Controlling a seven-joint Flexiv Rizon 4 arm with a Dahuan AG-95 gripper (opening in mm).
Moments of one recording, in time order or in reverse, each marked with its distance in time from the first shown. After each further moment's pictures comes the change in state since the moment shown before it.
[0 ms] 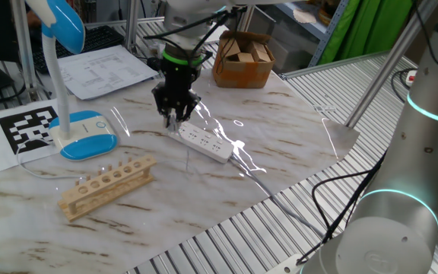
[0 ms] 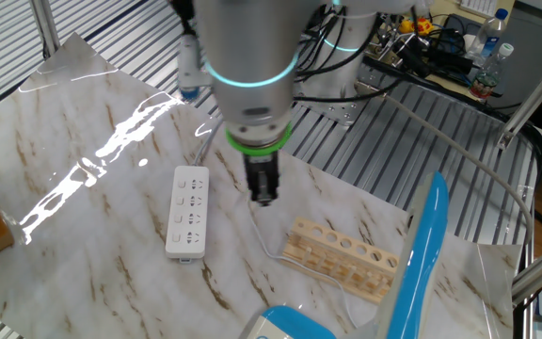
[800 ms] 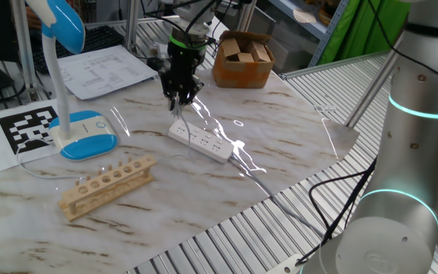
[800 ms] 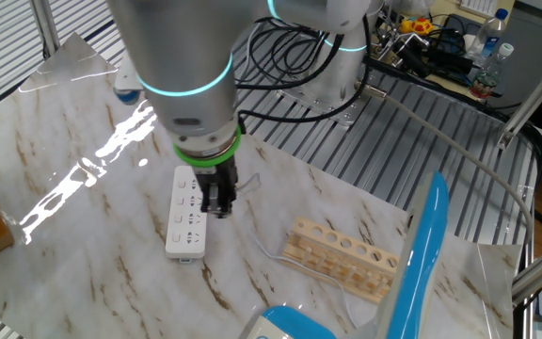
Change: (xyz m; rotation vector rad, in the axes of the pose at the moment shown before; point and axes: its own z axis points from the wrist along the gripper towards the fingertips) arm -0.062 0.022 -0.013 -0.011 0.011 0.114
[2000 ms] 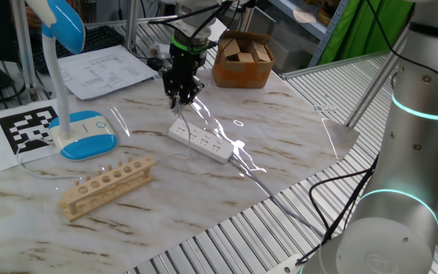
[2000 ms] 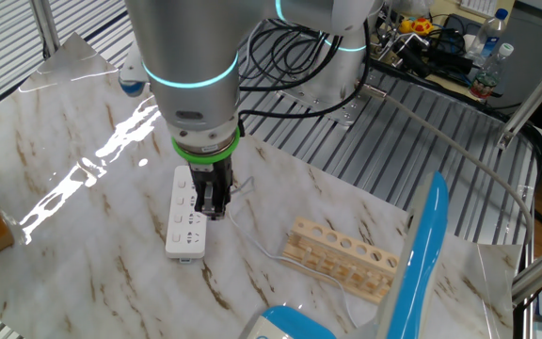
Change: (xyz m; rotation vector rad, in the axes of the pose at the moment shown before) arm -0.006 0.001 0.007 -0.061 -0.057 0.008
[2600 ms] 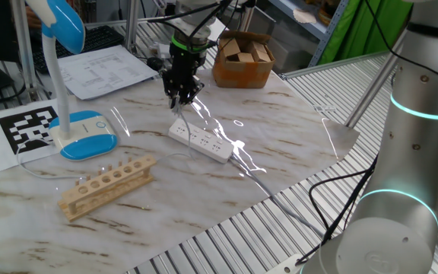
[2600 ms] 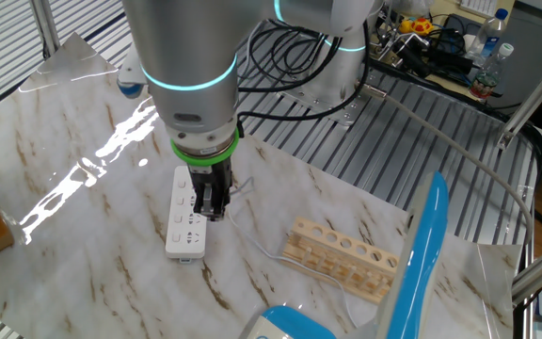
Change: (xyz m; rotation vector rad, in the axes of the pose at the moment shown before) arm -0.001 0.002 0.000 0.011 0.007 0.019
